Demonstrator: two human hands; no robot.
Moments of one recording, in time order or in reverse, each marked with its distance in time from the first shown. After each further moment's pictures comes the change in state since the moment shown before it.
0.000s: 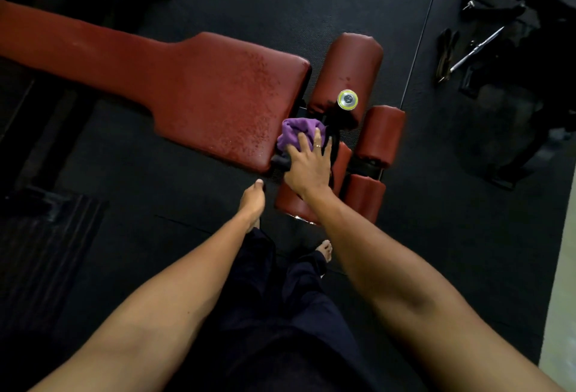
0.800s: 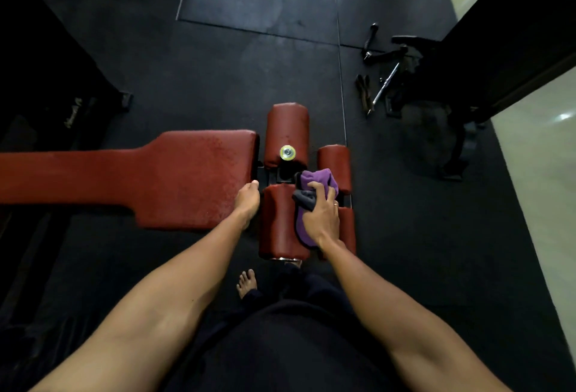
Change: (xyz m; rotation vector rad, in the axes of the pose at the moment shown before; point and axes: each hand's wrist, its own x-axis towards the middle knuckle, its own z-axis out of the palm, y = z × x) left_hand -0.042 0.143 0.010 0.174 -0.076 0.397; right_hand -0.082 0.049 -0.066 0.737 0.211 0.597
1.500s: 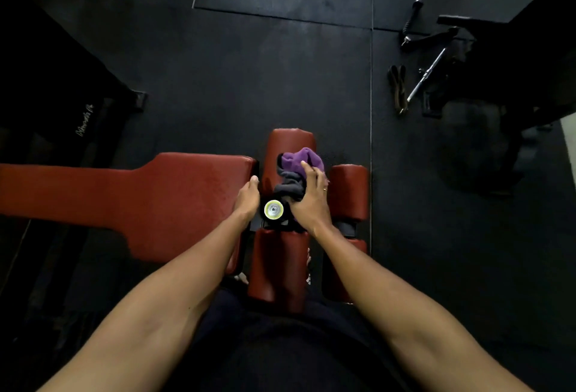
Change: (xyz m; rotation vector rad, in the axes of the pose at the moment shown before) left_hand 0.104 0.091 0.034 0.099 0.088 -0.042; right_hand 0.186 -0.023 0.008 0.162 -0.144 -0.158
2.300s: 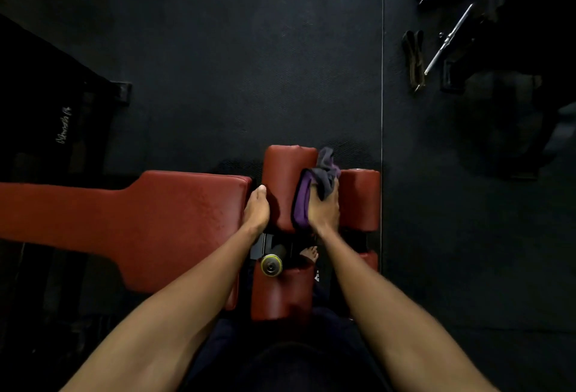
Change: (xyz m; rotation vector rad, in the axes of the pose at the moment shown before) left_hand 0.078 0.029 0.035 0.025 -0.040 -0.164; right_hand 0.102 0.034 0.020 0.317 0.121 0.564
